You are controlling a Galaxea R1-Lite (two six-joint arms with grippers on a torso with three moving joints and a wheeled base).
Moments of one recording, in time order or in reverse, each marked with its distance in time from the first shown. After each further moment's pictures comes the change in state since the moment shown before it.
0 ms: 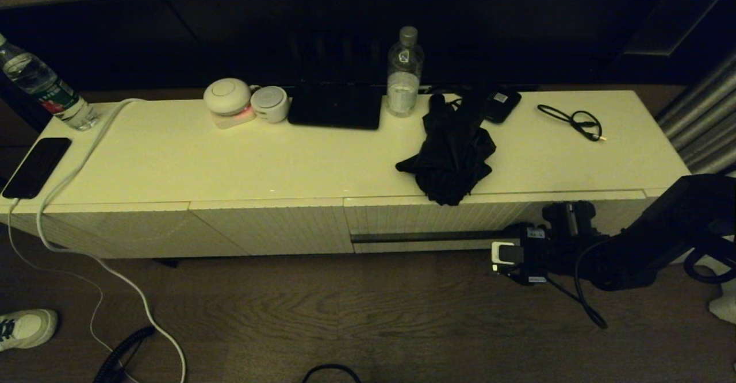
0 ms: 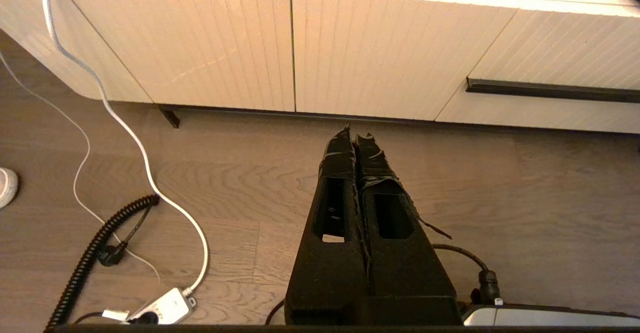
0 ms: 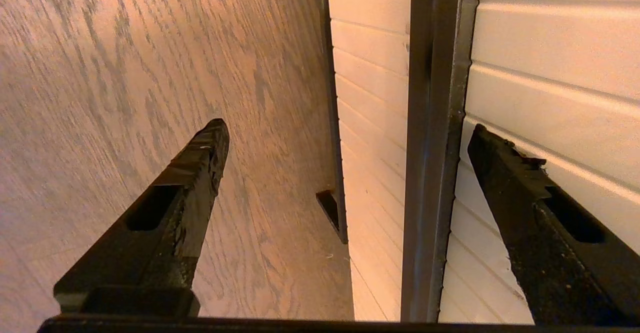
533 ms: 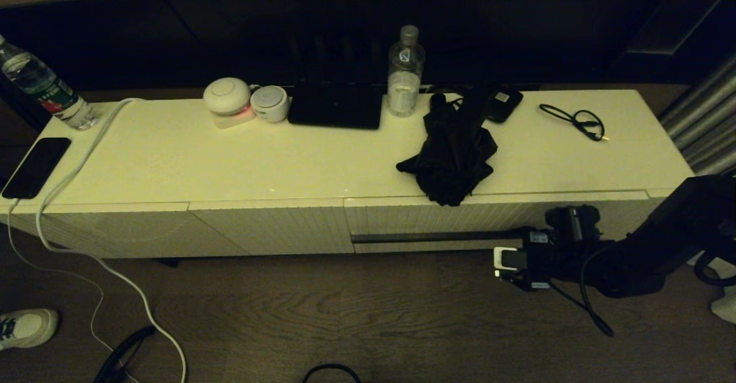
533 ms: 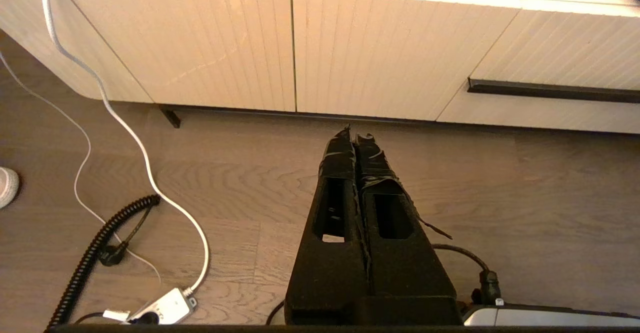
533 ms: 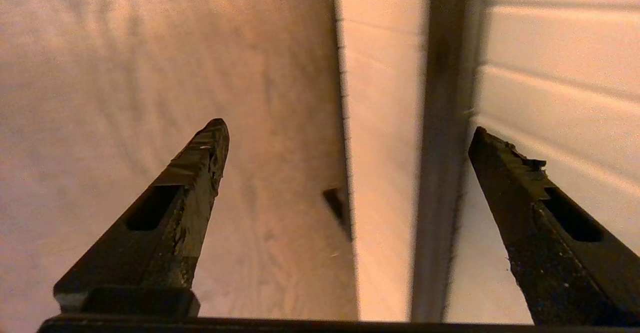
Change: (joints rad) left arm 0.000 0.000 0.000 0.000 0.000 0.000; right arm 0.013 -0.033 0.074 -0.012 0.001 0.002
